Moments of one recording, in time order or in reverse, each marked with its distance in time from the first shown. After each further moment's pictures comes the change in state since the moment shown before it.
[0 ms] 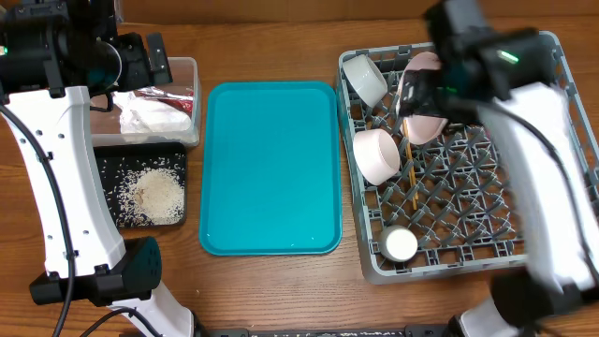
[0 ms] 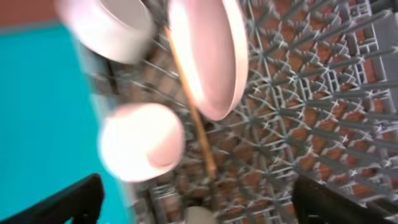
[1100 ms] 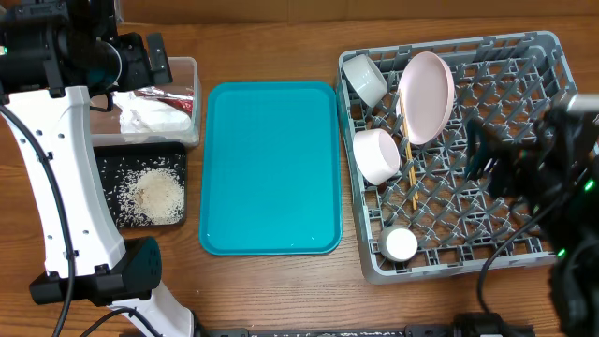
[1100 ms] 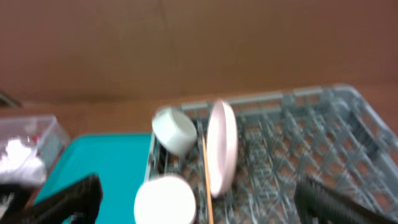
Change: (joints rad) left arm 0.000 0.000 0.000 0.000 0.000 0.000; right arm -0.276 -0.919 -0.911 0.808 -0.317 -0.317
